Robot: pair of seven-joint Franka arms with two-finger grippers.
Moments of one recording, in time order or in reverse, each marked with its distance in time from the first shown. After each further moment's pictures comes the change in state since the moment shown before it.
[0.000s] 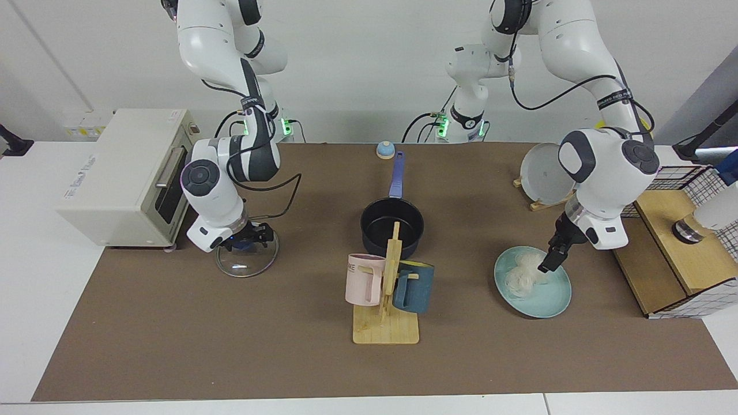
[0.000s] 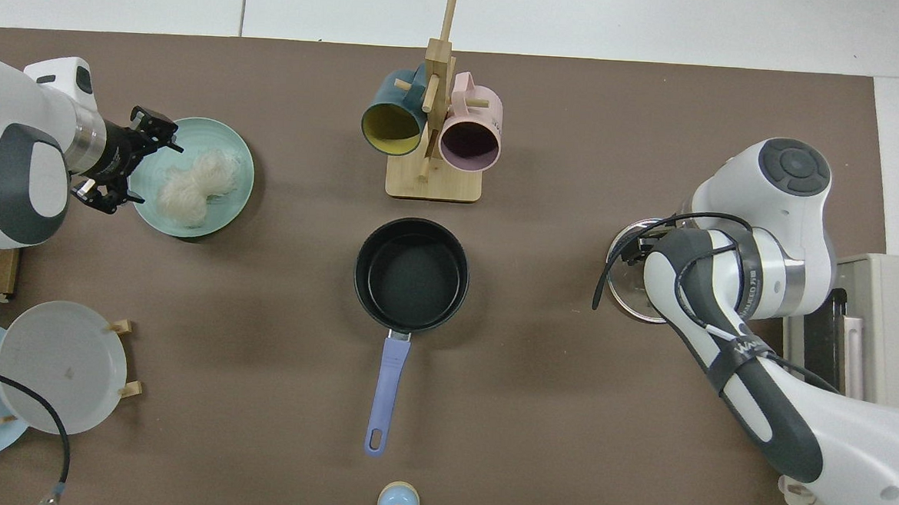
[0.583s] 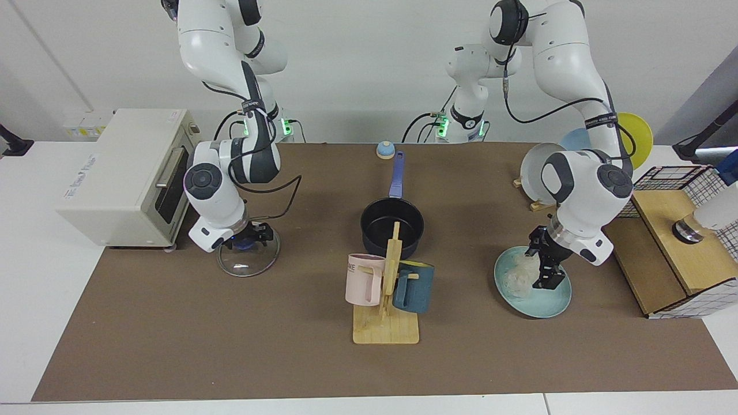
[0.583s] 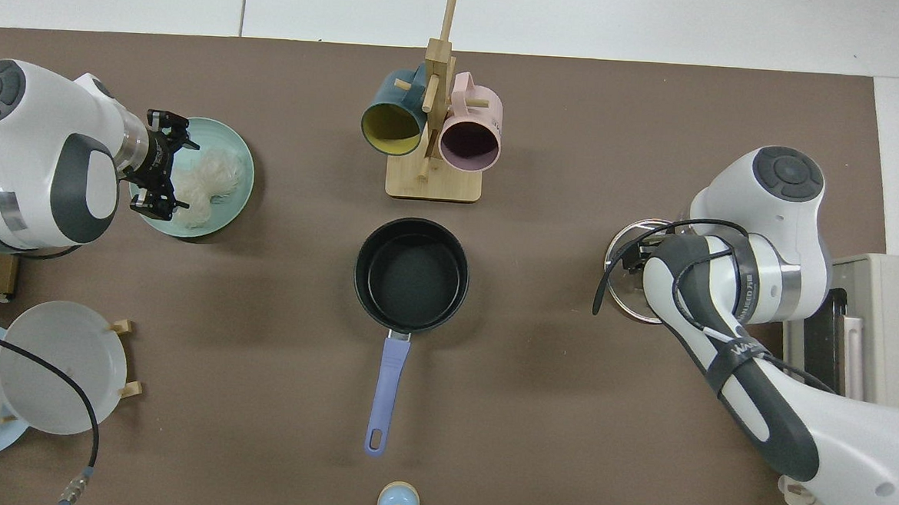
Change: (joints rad) left arm -0.028 0.080 -0.005 -0.005 0.009 0.080 -0.515; right arm -0.003 0.002 -0.005 -0.029 -0.007 0.000 0.007
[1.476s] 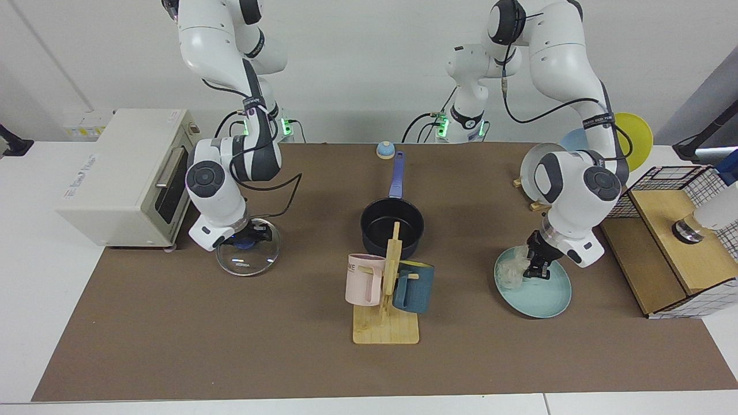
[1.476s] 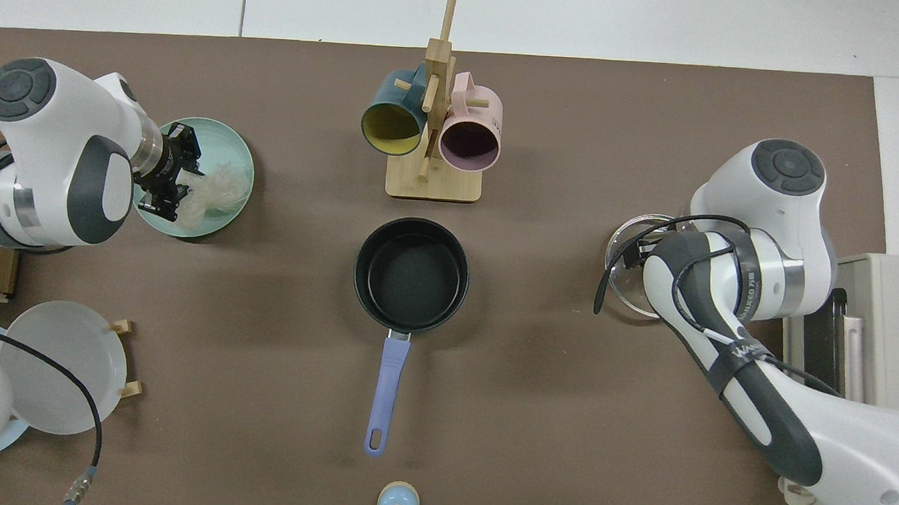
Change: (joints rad) left arm -0.023 -0.001 -0.006 0.016 0.072 -0.054 0.156; right arm 0.005 -0.008 0.002 0.034 -0.026 -0.035 0.000
